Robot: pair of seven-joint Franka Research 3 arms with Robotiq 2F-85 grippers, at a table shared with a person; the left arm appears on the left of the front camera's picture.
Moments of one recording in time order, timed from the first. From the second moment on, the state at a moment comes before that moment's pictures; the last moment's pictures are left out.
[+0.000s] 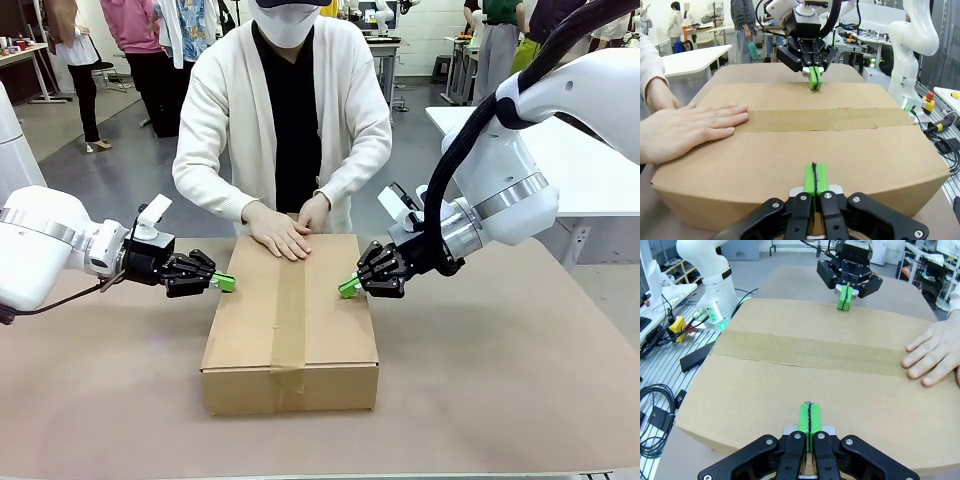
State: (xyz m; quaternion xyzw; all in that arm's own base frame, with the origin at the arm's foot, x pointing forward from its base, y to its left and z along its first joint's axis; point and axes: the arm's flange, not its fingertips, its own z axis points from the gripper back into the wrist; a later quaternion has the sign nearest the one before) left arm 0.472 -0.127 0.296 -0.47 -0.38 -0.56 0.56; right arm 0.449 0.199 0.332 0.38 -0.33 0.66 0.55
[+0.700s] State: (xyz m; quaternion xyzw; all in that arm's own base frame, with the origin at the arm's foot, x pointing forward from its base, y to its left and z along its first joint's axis) left arm 0.472 -0.127 0.296 -0.47 -0.38 -0.56 0.56; right arm 0.449 0.199 0.332 0.38 -0.33 0.66 0.55
